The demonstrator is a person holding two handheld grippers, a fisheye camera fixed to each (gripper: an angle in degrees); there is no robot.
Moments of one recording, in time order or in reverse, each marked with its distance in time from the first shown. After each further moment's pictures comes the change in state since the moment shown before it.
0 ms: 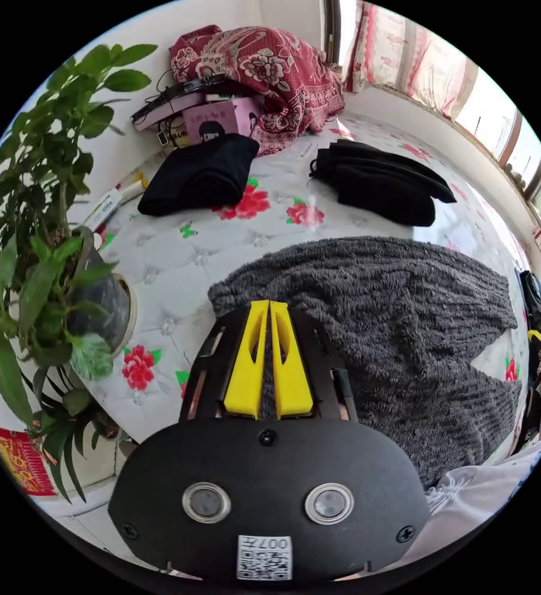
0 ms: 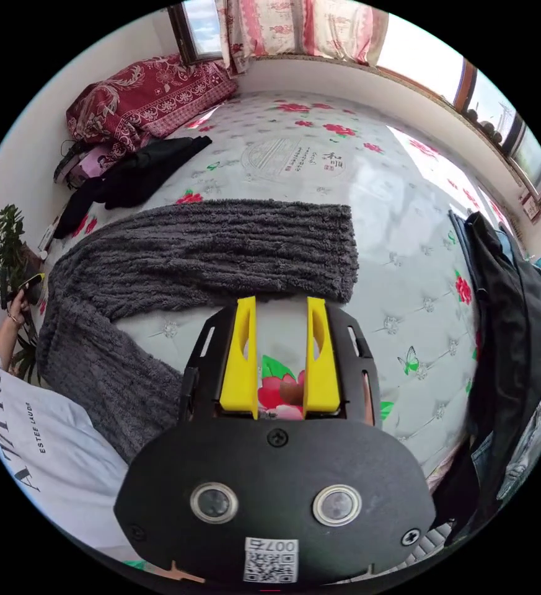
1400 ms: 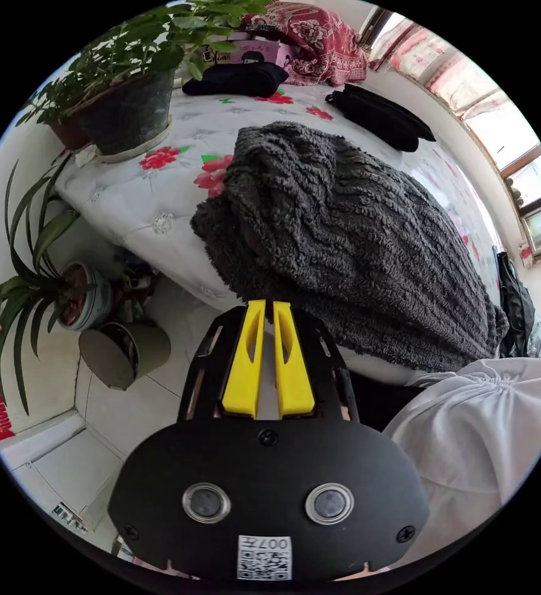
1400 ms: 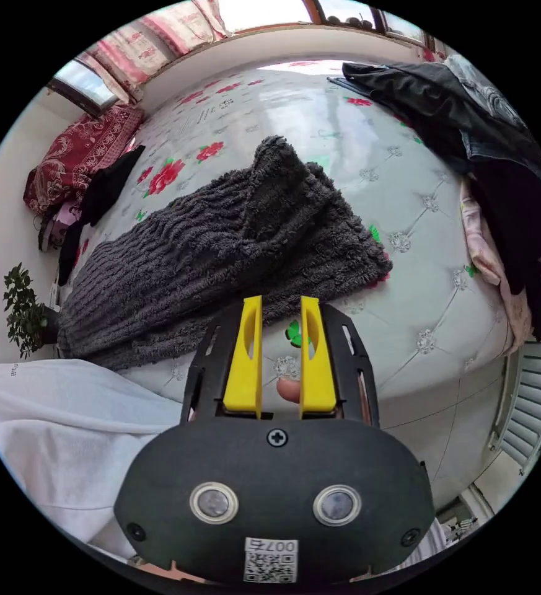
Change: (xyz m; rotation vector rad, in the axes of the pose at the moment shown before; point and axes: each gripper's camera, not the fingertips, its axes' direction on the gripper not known) left arm -0.083 0.340 -0.054 -0.175 0.185 -0.258; right arm 0.046 0.429 -0.063 0.000 -0.108 0.606
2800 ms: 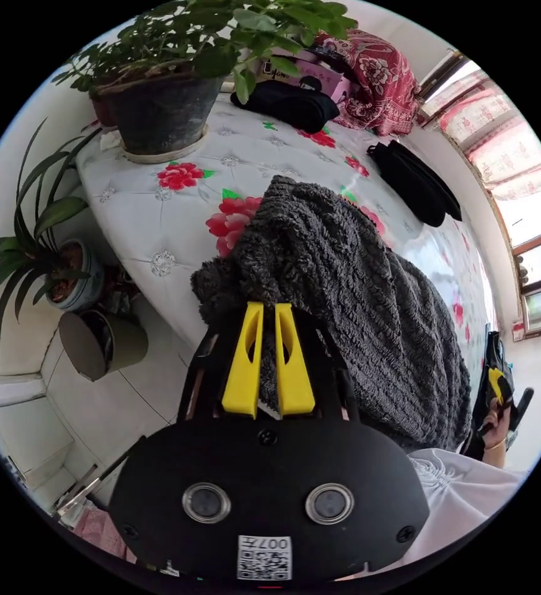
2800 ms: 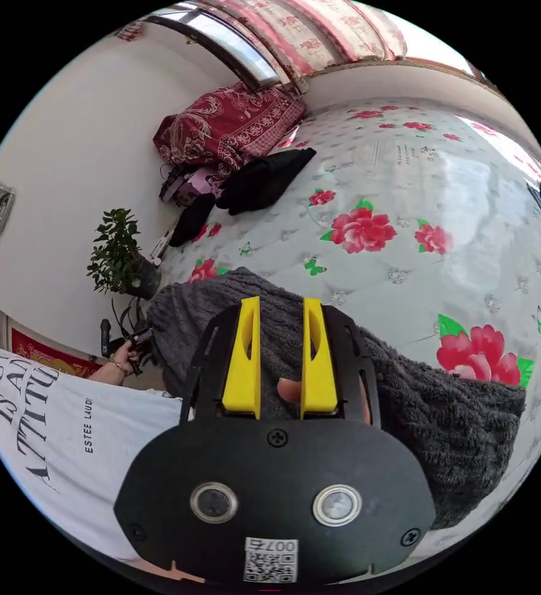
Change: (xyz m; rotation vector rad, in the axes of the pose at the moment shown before) left arm -0.022 -0.070 -0.032 0.163 0.046 -0.144; right arm -0.217 -0.222 0.057 -0.127 -0.482 -0.609
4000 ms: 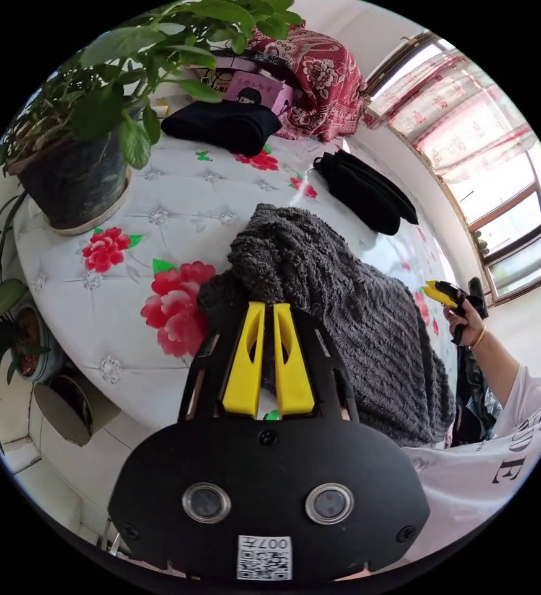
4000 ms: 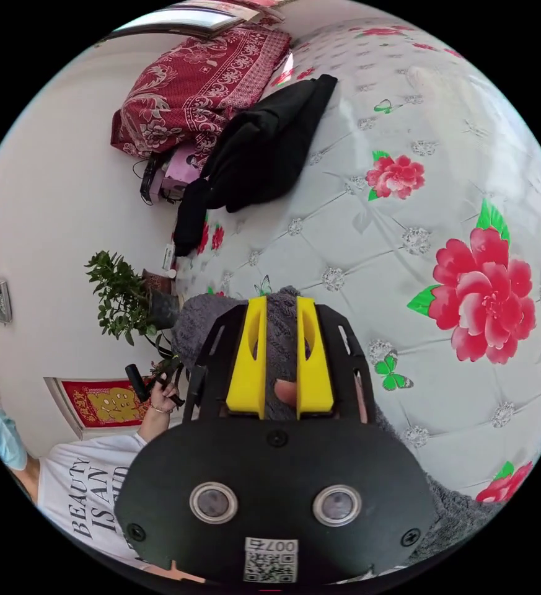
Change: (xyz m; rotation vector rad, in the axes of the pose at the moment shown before) left arm 0.026 -0.079 0.014 0.050 0.246 0.074; right arm 0.063 -0.215 0.110 -0.160 -0.139 0.214
